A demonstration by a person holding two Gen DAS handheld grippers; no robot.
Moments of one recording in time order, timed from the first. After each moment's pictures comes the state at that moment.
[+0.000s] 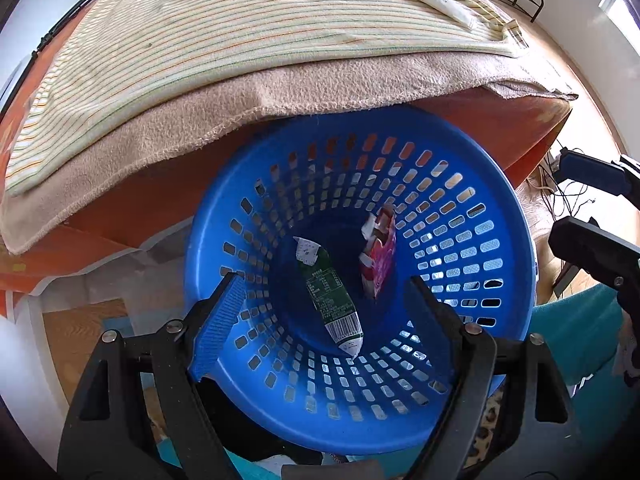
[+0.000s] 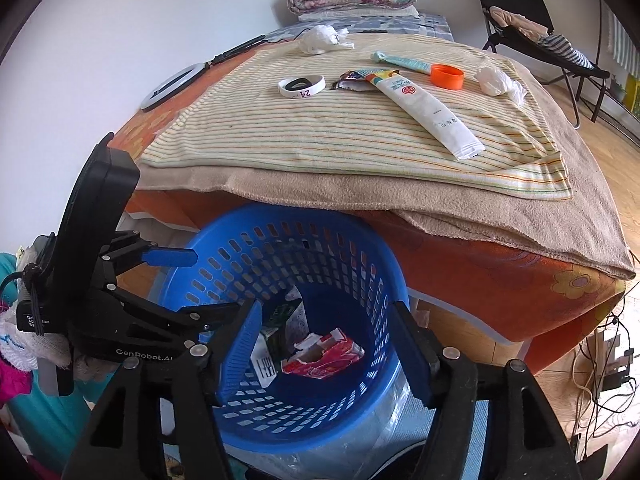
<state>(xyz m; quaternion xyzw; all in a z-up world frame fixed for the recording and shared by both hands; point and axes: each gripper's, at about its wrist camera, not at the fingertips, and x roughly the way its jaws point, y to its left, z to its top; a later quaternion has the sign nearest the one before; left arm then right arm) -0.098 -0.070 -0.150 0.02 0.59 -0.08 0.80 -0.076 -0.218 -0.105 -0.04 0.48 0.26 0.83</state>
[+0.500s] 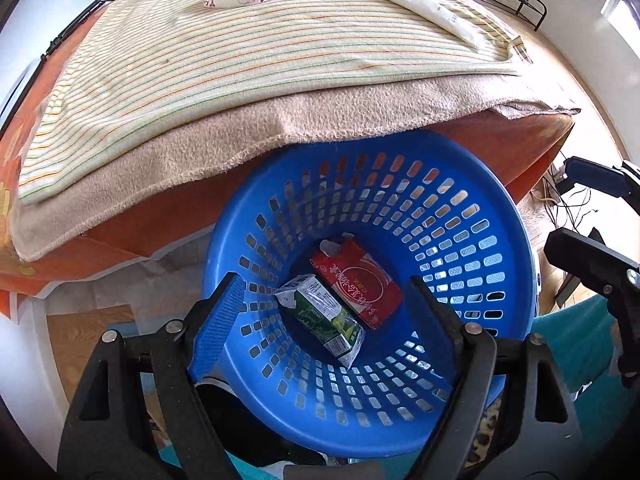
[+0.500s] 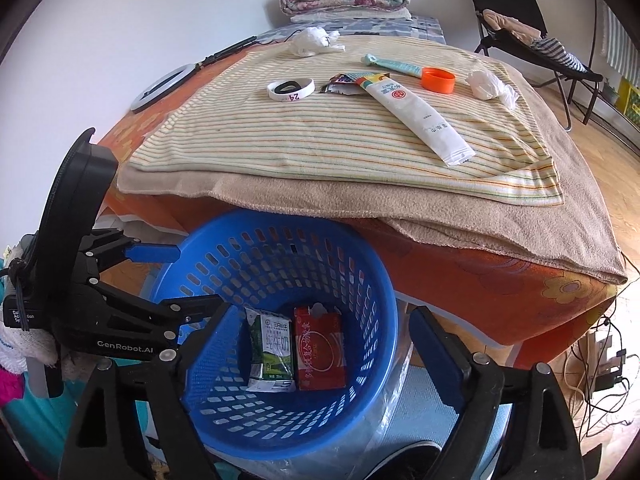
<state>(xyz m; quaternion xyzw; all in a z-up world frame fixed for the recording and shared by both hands) -0.096 -0.064 -0.140 0.02 0.57 -0.07 0.82 -0.071 -0.216 -0.105 -0.06 0.48 0.24 0.84</state>
